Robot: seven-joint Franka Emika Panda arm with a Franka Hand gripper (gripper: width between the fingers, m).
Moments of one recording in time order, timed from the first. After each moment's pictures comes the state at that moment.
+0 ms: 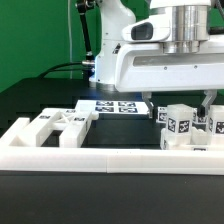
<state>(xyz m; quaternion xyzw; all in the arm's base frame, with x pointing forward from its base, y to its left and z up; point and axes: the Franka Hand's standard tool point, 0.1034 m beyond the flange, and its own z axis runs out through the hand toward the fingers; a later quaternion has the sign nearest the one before) 0.612 0.057 0.071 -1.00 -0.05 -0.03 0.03</state>
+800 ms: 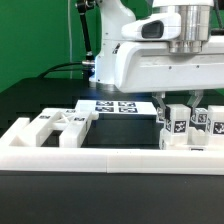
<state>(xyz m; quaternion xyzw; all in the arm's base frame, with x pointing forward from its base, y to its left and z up) 0.611 0.056 0.070 -0.99 -0.10 -0.03 0.01</state>
